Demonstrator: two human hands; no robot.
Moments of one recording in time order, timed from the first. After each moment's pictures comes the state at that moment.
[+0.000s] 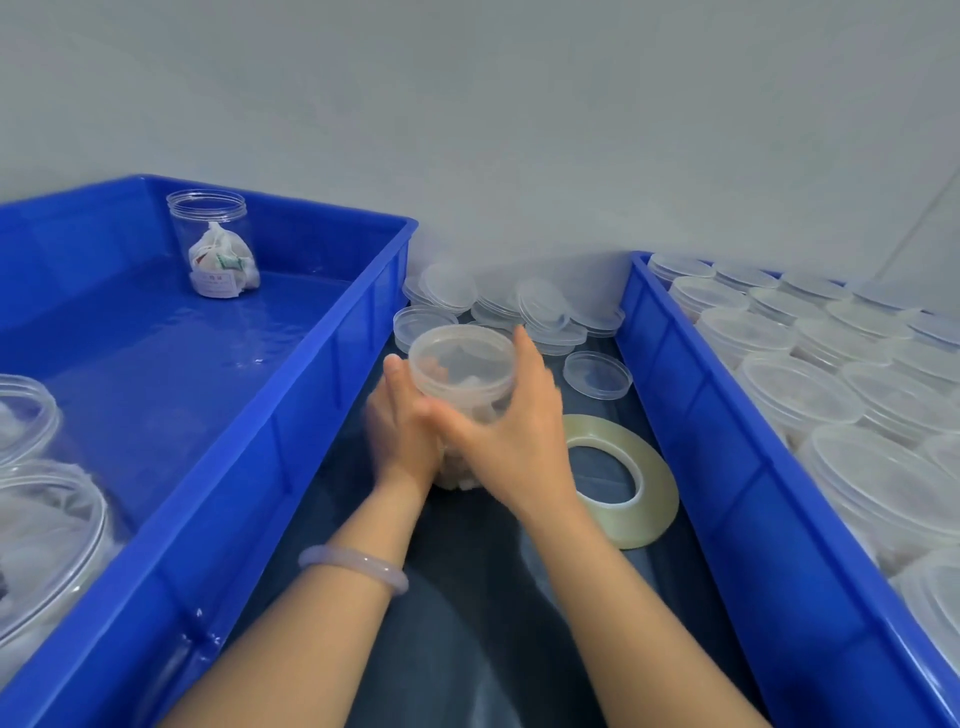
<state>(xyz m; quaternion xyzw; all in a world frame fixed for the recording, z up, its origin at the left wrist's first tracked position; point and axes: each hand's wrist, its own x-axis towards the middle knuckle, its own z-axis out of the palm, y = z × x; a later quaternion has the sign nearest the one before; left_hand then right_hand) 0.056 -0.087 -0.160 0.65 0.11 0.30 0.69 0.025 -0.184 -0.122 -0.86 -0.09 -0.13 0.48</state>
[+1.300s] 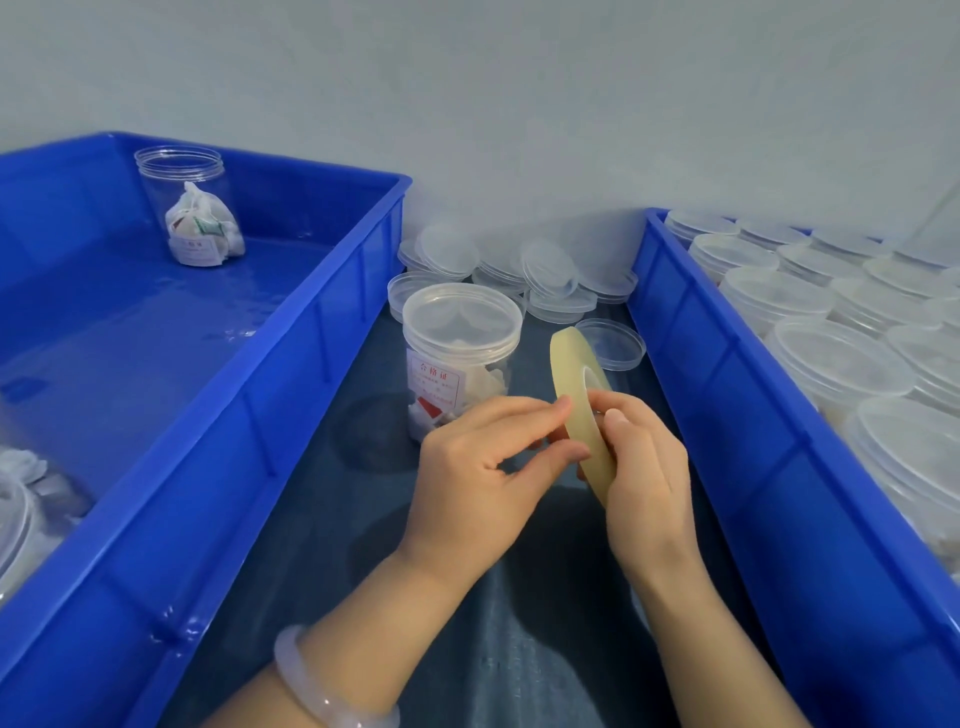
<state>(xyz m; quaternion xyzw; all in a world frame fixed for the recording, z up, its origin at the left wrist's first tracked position) -0.007 -0.125 -0.152 0.75 -0.21 0.37 0.52 -0.007 -0.250 -0.140 -0.75 -0.06 -0.15 0.64</state>
